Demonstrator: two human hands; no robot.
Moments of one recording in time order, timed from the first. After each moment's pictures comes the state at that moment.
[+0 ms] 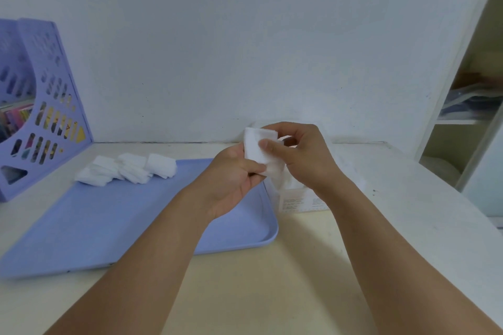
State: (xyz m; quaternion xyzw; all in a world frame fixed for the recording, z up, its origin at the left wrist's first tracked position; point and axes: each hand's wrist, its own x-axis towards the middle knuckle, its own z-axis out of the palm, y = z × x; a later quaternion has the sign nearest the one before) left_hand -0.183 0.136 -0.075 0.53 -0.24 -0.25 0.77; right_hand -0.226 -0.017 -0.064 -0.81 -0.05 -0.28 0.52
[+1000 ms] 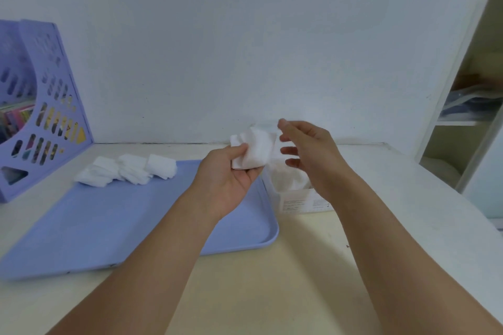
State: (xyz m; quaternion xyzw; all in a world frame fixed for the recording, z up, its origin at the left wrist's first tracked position) left_hand -0.182 0.134 -0.072 0.32 -0.06 -0.27 0.91; right_hand -0.231 -0.021 -0.054 -0.71 0.09 -0.21 0.67
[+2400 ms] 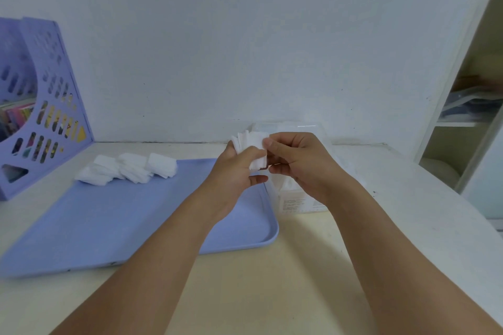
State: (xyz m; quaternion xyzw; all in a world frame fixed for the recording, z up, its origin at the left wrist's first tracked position) left_hand -0.183 0.131 -0.081 0.60 -0.20 -0.16 0.76; right_hand -0.228 -0.016 -0.065 -0.72 -0.04 -0.13 0.68
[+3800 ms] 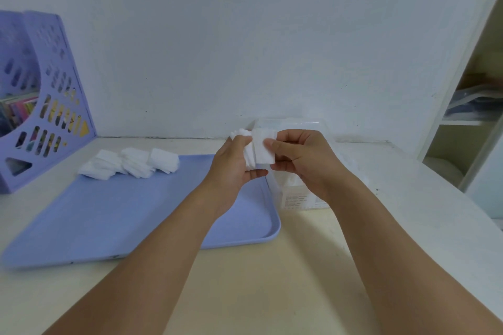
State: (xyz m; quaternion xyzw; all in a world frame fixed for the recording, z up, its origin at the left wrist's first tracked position) left_hand -0.180 0.130 -0.081 0.57 -0.16 -0.14 0.80; right_hand -0.227 -0.017 -0.067 -0.71 0.00 -0.15 0.69
